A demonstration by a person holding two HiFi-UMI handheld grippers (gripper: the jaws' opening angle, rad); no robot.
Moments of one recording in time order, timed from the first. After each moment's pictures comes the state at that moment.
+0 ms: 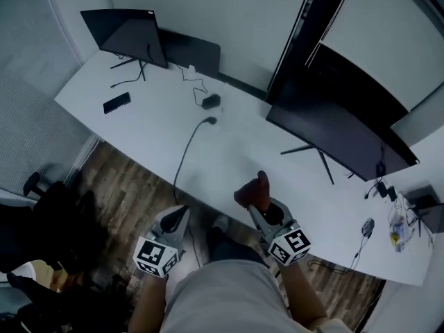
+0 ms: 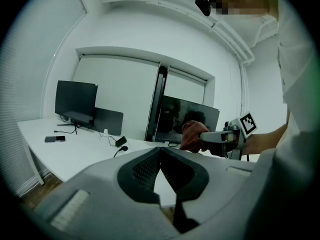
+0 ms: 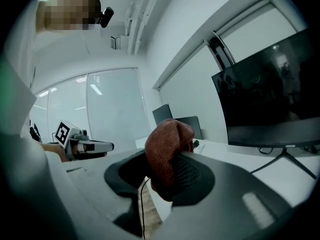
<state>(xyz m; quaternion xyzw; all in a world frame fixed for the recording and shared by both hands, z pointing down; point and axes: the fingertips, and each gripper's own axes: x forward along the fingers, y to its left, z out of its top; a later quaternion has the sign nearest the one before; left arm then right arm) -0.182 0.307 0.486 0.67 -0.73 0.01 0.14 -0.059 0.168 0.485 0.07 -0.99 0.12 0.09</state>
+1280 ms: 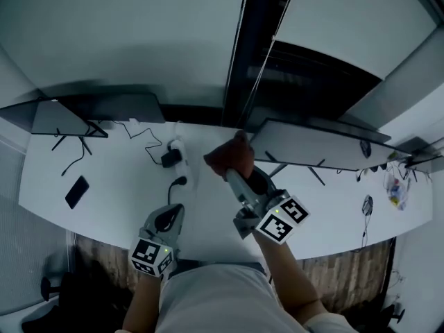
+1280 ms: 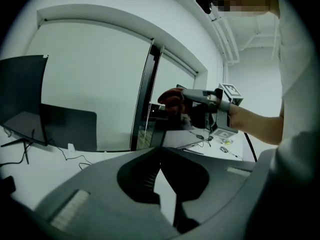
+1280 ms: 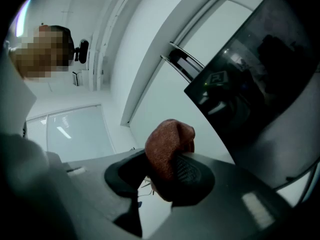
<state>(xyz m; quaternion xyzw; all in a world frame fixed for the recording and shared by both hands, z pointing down) -0.345 0.053 0.477 0.79 -0.59 0.07 0.16 -0.252 -0.071 0.370 0.21 -0.94 0.26 -0.09</state>
